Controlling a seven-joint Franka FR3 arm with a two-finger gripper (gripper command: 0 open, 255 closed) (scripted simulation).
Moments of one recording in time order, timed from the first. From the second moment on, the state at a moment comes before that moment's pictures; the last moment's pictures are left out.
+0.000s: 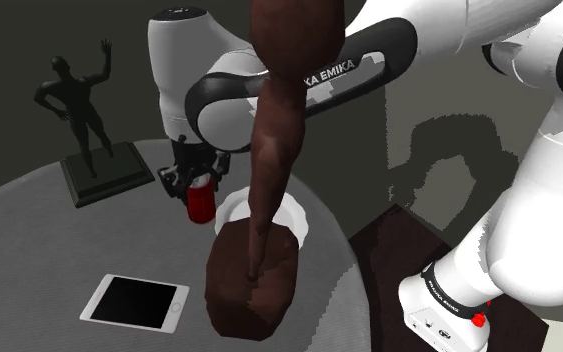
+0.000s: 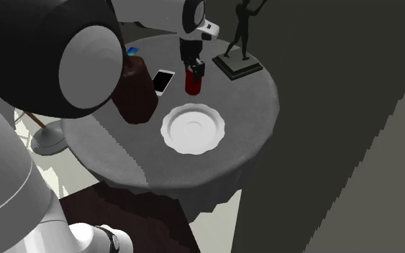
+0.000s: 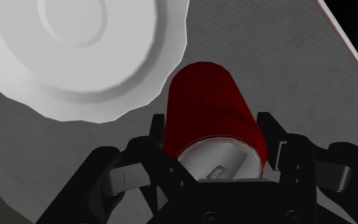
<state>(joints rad) 0.23 0.31 0.52 -1.85 -0.17 2.11 0.76</state>
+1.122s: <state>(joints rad) 0.10 -0.16 0.47 -2.23 0.09 2.08 0.47</state>
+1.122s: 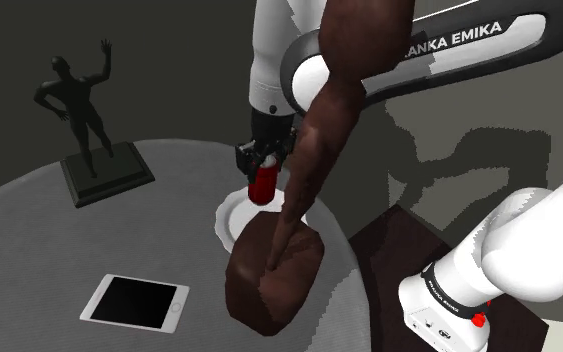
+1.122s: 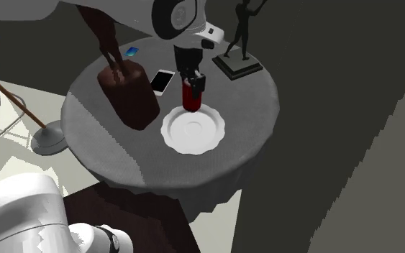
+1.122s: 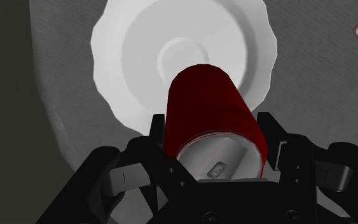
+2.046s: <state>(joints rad) 0.09 -0.11 0.47 -2.37 0.08 2.26 0.46</state>
